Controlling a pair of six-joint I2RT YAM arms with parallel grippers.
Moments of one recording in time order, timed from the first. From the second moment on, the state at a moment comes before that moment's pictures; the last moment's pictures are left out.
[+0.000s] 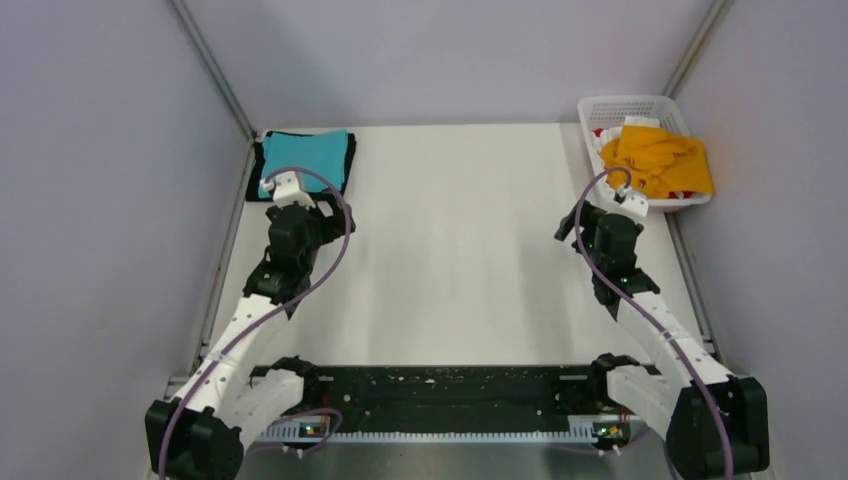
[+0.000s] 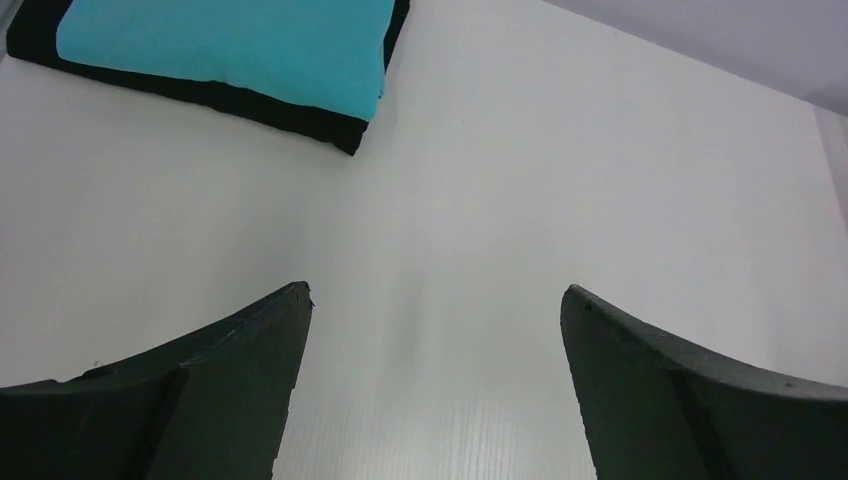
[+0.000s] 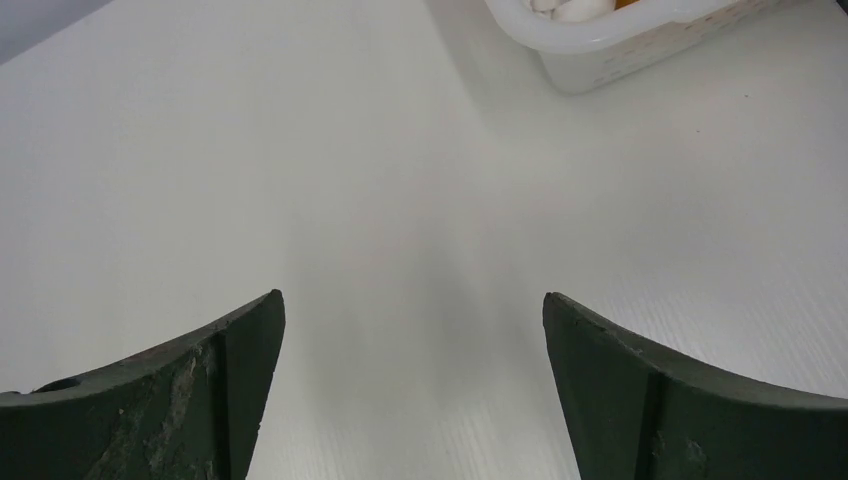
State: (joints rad) left arm -0.25 0.91 0.70 -0.09 -0.24 -0.42; right arm 0.14 0.96 0.50 0.05 0.28 0.44
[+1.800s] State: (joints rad) left arm -0.25 1.27 0.84 0.00 -0.21 -0.38; right arm -0.27 2.13 1.94 -0.75 0.04 0.25
